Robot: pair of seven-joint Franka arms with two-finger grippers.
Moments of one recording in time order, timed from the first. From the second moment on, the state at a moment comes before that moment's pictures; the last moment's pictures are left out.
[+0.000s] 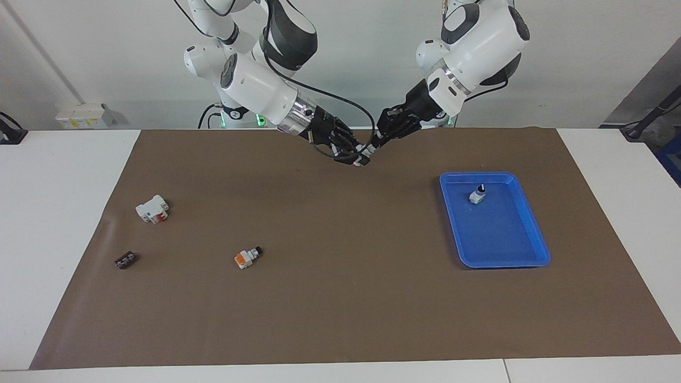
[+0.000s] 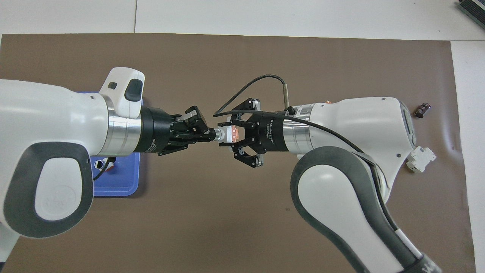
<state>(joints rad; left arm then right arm) -0.15 -0.08 -0.27 -1.85 -0.71 2.01 -0.63 0.47 0.08 0.02 -1.86 0.96 2.25 1.43</state>
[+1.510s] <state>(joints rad) -0.15 -0.08 -0.27 -1.86 -0.71 2.02 -1.46 0.47 0.08 0.02 -1.86 0.96 2.24 1.43</state>
